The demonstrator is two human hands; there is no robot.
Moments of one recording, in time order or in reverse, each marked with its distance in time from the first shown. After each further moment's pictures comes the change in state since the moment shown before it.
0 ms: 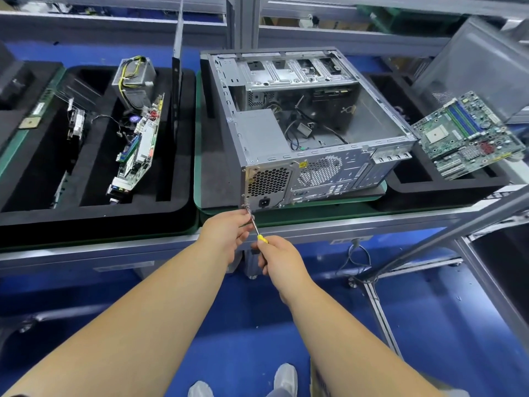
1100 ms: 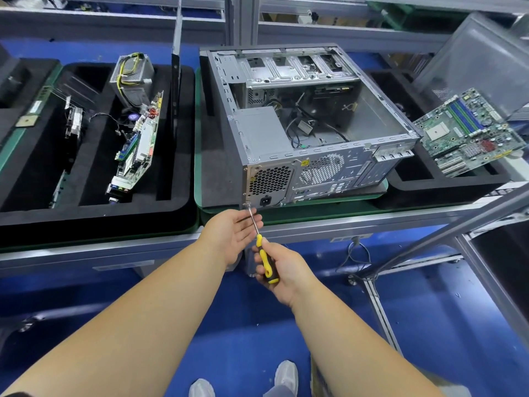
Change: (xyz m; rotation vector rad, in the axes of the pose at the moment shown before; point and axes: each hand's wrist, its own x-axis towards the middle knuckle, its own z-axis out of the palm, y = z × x) left_hand 0.019 -0.010 -0.011 -0.170 -0.182 -0.091; right_hand -0.002 0.002 -0.002 0.521 -0.128 0.324
